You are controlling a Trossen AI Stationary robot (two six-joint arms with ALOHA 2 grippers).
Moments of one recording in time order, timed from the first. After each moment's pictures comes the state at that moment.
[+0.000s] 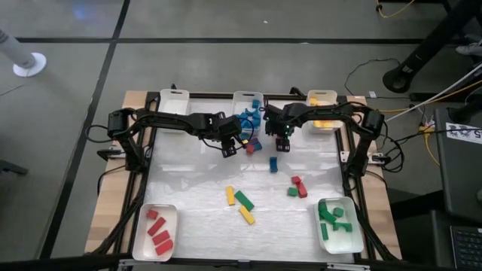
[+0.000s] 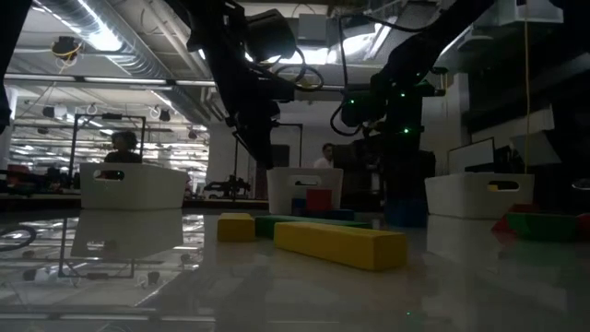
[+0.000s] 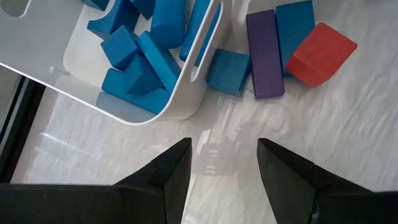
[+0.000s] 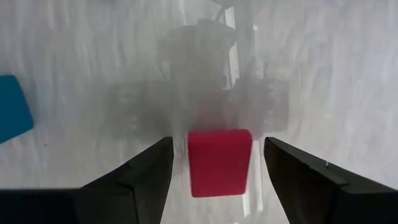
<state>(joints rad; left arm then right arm) 0.20 1.74 1.22 -0.56 -0.29 -0.03 -0.42 1.82 1.14 -0.75 -0.02 -0.34</state>
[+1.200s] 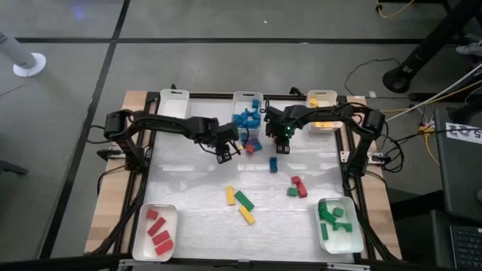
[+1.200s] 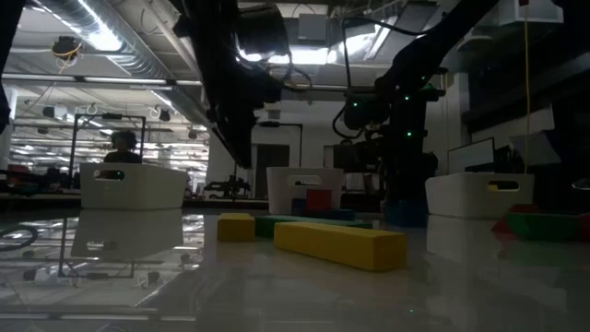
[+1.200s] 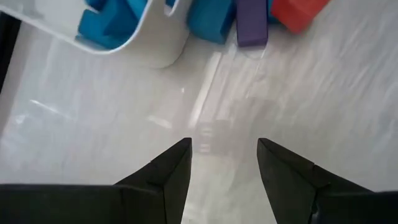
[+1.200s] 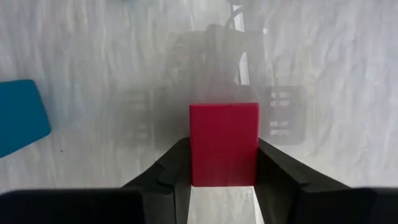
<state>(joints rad) 0.14 1.72 1.22 -0.72 -0.29 -0.17 -0.42 1.82 1.09 -0.69 -0.06 -0.31</state>
